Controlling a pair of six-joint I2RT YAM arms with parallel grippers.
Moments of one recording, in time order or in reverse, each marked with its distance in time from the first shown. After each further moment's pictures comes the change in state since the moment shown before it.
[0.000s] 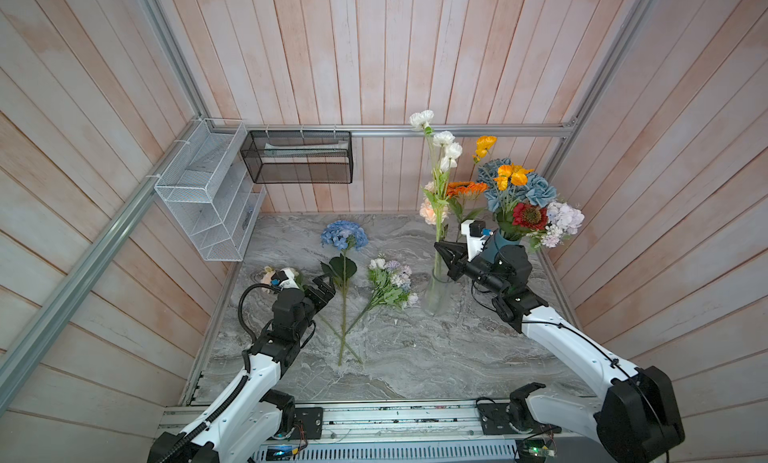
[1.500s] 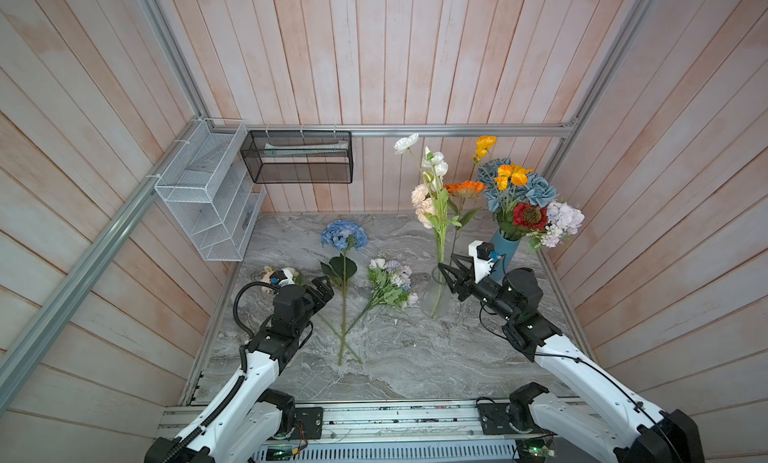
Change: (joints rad) left arm 0.001 -0.011 0.069 -0.228 -0.068 0.064; right arm 0.066 -0.264 -0.162 -0.088 0.156 -0.079
